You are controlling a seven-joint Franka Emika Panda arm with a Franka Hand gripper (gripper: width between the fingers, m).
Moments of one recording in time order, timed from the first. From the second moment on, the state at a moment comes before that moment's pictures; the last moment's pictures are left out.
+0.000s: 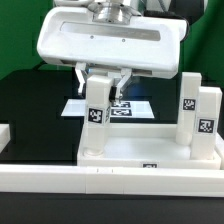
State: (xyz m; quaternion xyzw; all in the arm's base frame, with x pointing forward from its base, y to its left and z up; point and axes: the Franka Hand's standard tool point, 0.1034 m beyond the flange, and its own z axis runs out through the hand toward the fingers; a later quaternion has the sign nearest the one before) arm 0.609 -0.054 0.113 0.95 -0.12 0.28 0.07
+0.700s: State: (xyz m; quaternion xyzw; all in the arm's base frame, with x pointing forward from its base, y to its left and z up) arm 0.611 -0.053 0.113 0.95 -0.12 0.29 0.07
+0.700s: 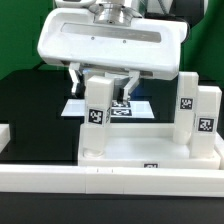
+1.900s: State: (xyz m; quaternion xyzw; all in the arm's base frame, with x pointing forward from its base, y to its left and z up) arm 0.616 -0.066 0.148 0.96 -0.12 0.24 0.04
